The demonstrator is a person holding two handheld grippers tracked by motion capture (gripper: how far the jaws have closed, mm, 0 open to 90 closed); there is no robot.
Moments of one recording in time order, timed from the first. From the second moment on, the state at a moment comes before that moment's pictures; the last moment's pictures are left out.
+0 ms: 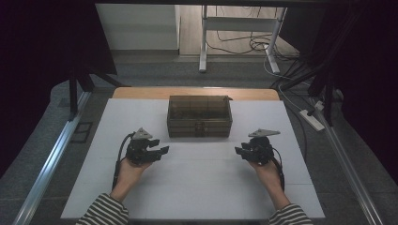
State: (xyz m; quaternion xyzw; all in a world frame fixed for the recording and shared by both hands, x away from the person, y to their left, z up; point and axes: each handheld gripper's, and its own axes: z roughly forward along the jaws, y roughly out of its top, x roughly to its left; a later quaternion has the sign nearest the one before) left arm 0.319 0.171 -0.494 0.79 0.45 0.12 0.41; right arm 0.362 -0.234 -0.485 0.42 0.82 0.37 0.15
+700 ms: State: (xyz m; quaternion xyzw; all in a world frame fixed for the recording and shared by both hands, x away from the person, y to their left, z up) left arm 0.299 0.180 -0.498 0.78 0.44 0.12 0.43; right arm 0.345 -0.248 -0.484 0.42 0.81 0.39 0.15
